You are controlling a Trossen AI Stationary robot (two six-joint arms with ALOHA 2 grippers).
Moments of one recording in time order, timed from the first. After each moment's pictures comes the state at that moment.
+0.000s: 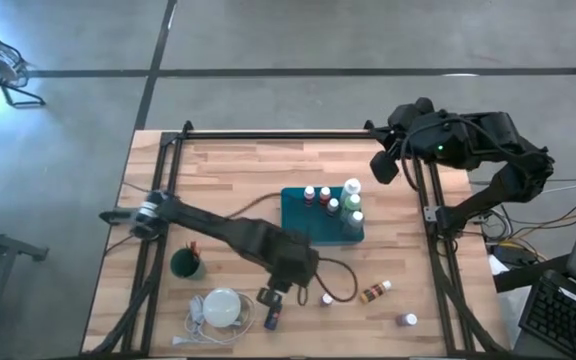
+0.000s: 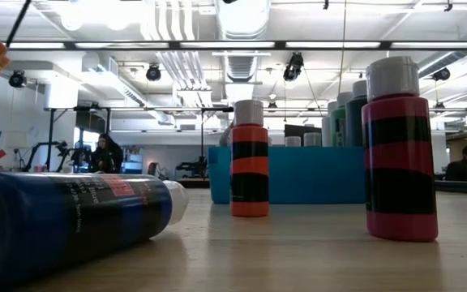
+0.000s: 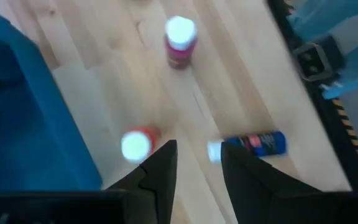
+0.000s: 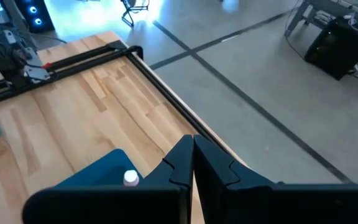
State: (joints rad) left arm -0.34 2.07 2.08 -1.19 0.08 0.08; right arm 0.05 1.40 2.05 -1.36 0.64 0.39
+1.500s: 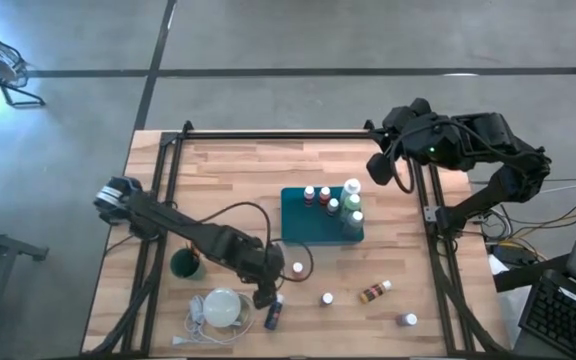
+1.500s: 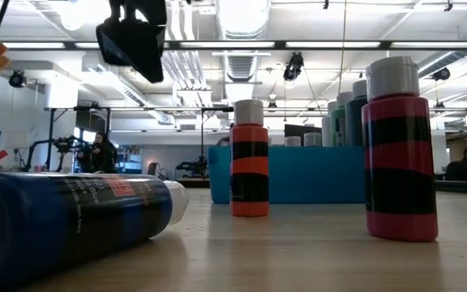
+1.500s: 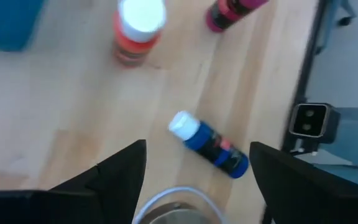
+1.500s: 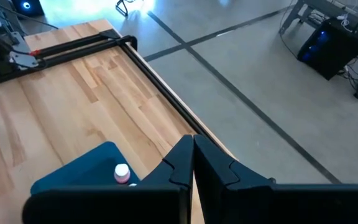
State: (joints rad) left arm -0.39 1.68 1.38 -0.70 0.04 -0.78; right arm 0.05 1.41 2.05 -1.38 0.65 0.37
